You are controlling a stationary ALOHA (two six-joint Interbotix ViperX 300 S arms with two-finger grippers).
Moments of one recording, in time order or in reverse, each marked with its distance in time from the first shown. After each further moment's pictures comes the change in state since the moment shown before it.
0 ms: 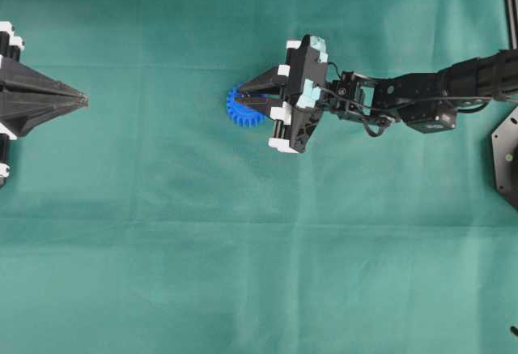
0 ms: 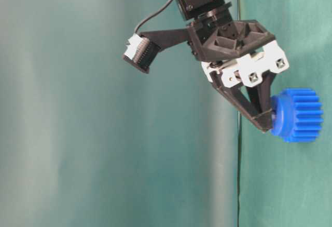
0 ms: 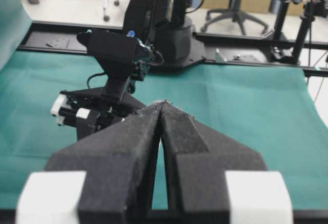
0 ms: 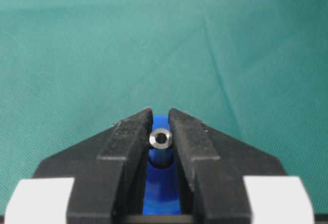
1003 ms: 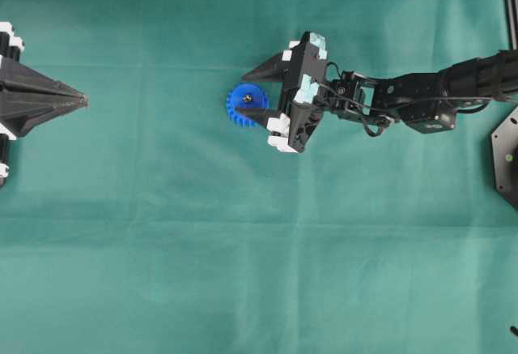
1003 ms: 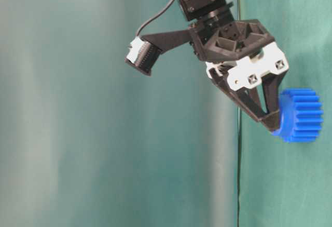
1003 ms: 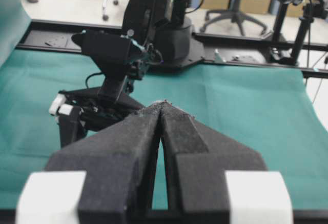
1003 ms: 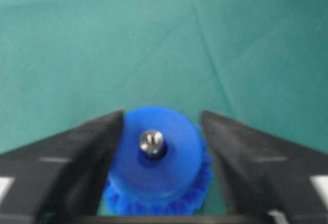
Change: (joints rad) left arm 0.000 -0.002 0.002 0.000 0.000 -0.011; right arm 0.006 -0.015 -0.002 0.028 0.037 0.006
